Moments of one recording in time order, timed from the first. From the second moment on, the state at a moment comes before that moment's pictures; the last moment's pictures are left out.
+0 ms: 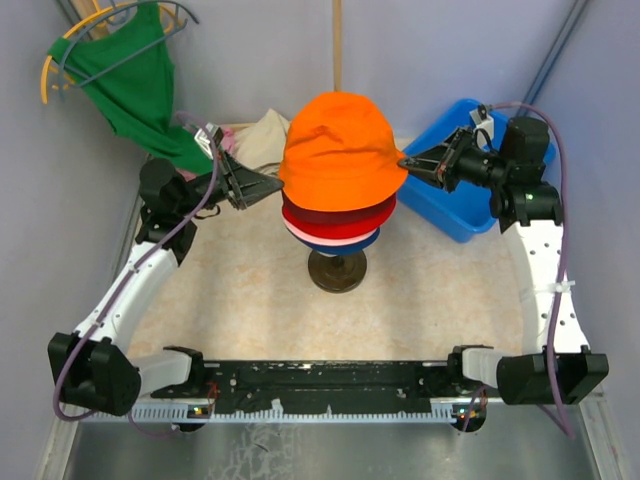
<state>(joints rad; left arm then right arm) -0.23 1.20 1.00 0.39 0.95 -1.37 0.00 1.21 1.42 -0.51 -0.88 1.01</state>
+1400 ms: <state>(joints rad) -0.22 1.31 1.19 0.22 0.98 -1.19 0.11 1.18 1.42 -0.57 -0.72 0.97</state>
